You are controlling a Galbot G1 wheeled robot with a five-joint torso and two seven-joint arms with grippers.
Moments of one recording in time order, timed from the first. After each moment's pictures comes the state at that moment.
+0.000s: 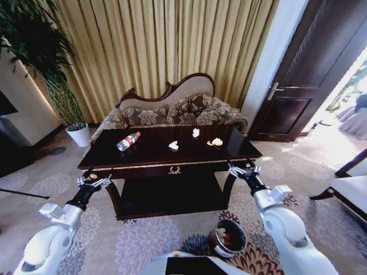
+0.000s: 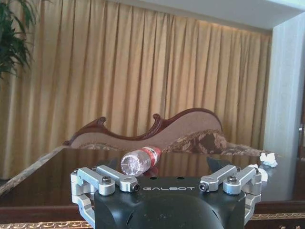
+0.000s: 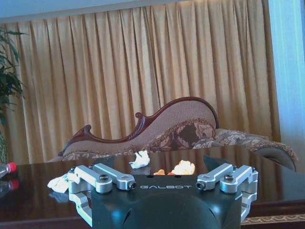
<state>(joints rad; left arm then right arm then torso) 1.70 -1.10 -0.94 -2.13 -0.70 0.05 0.20 -1.47 1.14 0.68 2.16 0.58 -0.18 0.01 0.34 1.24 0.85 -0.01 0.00</state>
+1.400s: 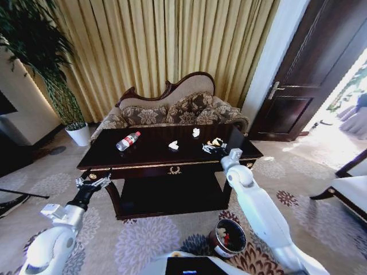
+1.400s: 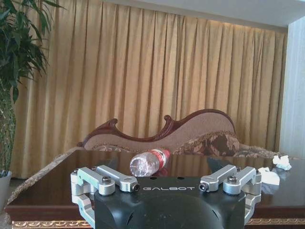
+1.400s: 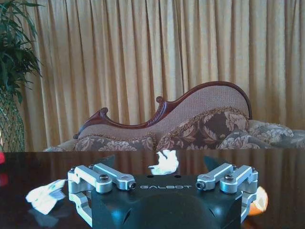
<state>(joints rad) 1.70 -1.17 -0.95 -2.17 -0.64 0.07 0.17 -0.82 1.13 0.29 1.63 0.56 -0.25 0.03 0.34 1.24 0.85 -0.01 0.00</state>
